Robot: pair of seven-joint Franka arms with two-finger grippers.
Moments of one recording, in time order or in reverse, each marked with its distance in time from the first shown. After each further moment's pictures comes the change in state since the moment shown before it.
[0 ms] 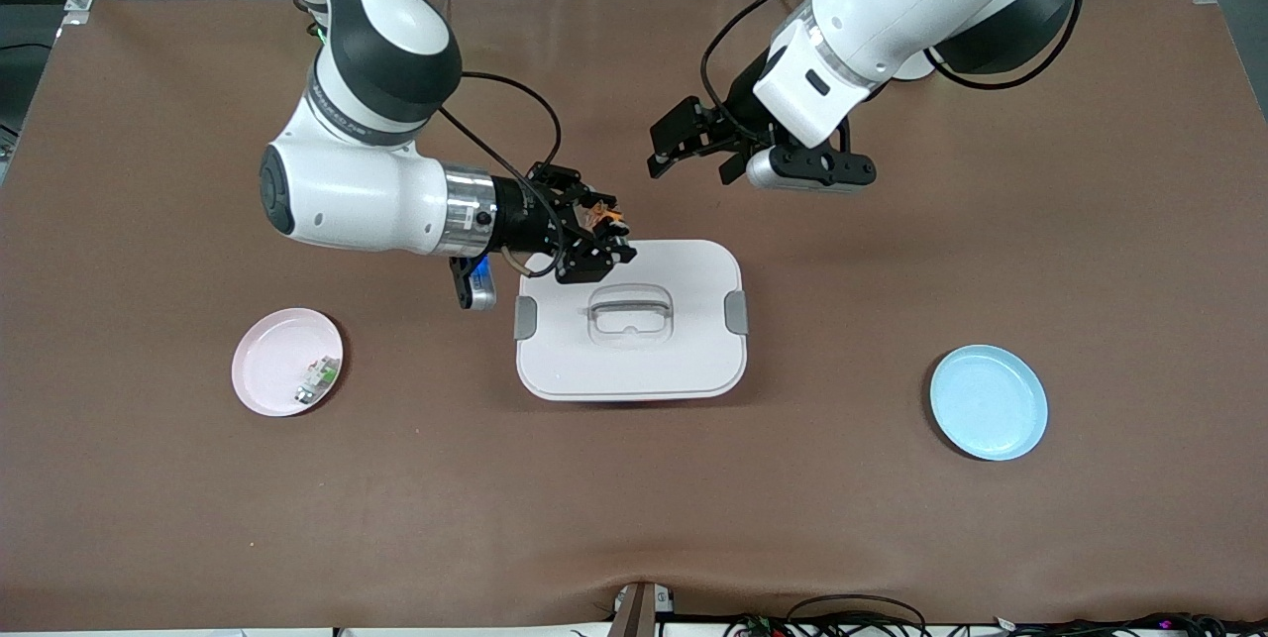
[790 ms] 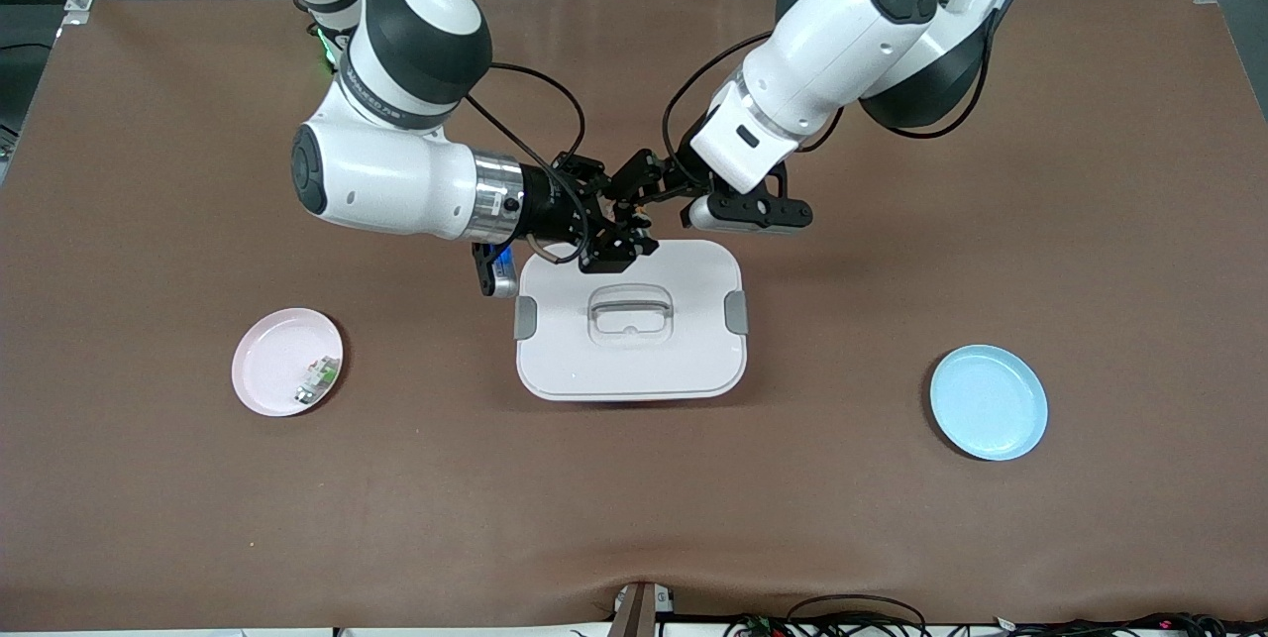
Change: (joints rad) left arm -0.066 0.093 -0.004 -0.063 0.088 0.203 0.016; right arm 0.048 0.000 -0.001 0.000 -0.007 0.052 0.046
